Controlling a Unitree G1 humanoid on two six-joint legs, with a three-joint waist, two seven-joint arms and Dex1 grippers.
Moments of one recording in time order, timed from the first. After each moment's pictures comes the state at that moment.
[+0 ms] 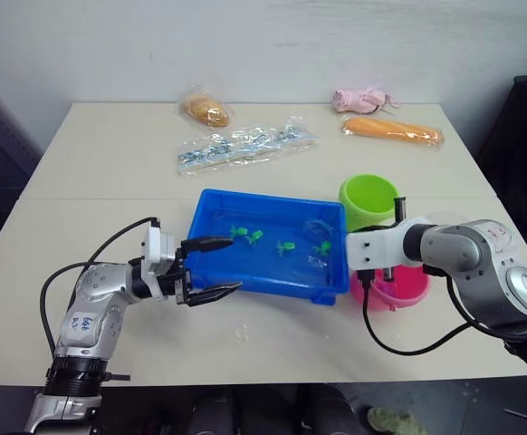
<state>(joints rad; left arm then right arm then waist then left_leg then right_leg) -0.27 0.52 0.06 0.00 -0.52 0.09 -1.17 -0.52 -1.00 0.34 -0.42 -0.42 0.36 1.03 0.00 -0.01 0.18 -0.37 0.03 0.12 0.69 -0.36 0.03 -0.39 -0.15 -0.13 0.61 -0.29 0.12</state>
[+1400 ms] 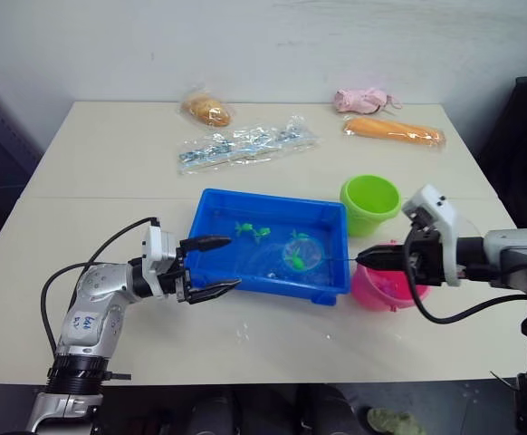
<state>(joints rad) -0.27 0.51 0.06 0.01 -0.52 0.11 -1.13 -0.51 -0.78 -0.28 -0.53 0.47 1.57 1.07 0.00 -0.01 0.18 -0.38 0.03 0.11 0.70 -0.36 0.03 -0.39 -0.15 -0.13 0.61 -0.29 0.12</state>
